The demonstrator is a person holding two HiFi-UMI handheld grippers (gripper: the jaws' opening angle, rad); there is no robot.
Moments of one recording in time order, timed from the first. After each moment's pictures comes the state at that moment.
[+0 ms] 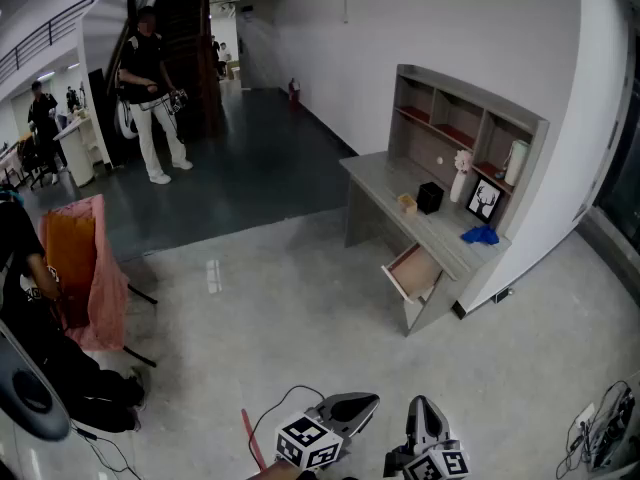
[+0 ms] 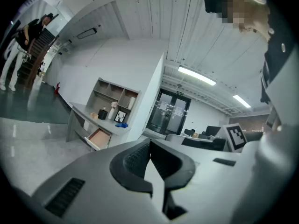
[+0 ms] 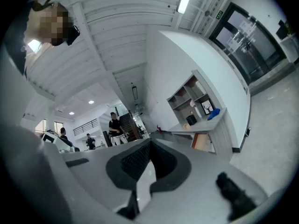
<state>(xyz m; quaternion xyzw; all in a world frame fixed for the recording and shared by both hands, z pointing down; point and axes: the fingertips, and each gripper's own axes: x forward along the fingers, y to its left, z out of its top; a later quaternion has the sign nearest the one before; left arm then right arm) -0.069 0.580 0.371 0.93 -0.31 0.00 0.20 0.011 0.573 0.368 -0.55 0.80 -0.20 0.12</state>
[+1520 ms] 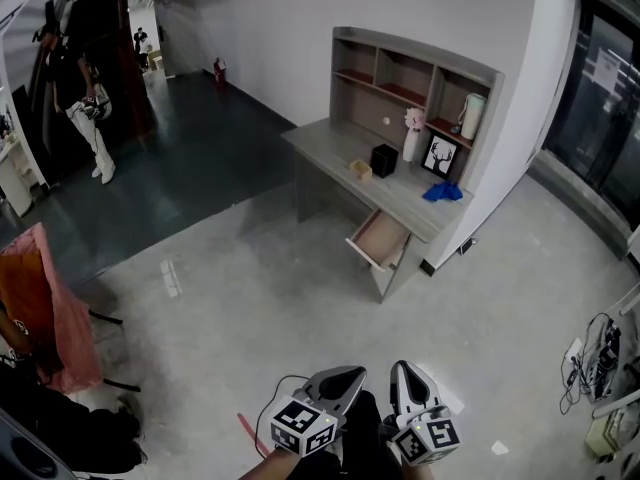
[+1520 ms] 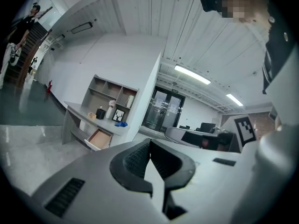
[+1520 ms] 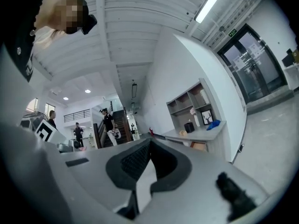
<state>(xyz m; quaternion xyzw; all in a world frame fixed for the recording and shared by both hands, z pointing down) -0.123 0.526 0.387 0.94 -0.28 0.01 0.19 -0.059 0.523 0.371 -0.59 0.79 -0.14 0.07</state>
